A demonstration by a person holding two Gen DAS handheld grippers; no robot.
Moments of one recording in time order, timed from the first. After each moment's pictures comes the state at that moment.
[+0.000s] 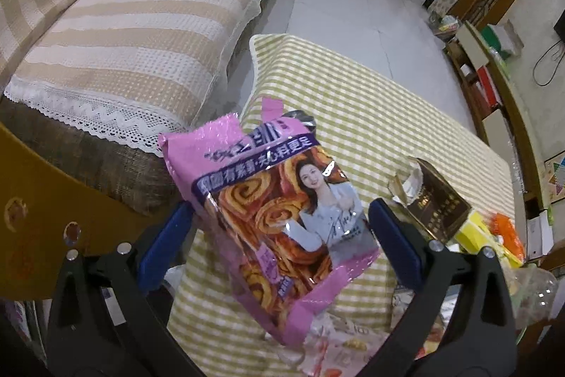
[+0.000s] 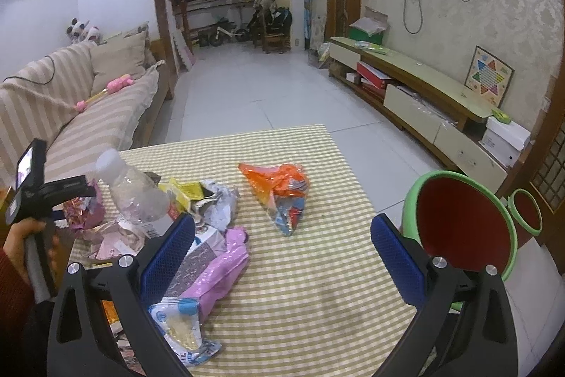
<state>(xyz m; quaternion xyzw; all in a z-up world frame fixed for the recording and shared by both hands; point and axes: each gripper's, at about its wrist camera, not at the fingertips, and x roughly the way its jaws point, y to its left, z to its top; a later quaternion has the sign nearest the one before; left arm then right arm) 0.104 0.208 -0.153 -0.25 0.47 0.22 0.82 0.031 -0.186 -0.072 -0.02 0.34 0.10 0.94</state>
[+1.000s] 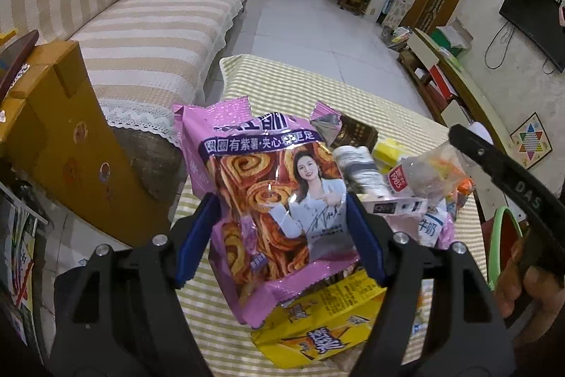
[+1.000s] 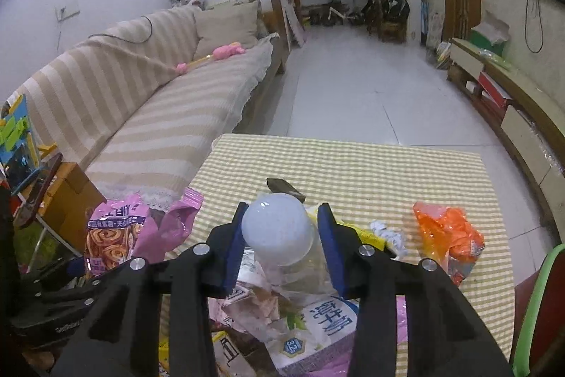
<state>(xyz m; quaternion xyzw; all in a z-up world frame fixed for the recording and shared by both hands) -0.004 0.127 -0.096 -0.21 0.39 0.16 0.88 0.088 -0.059 -0.075 -0.04 0.35 0.32 0.88</state>
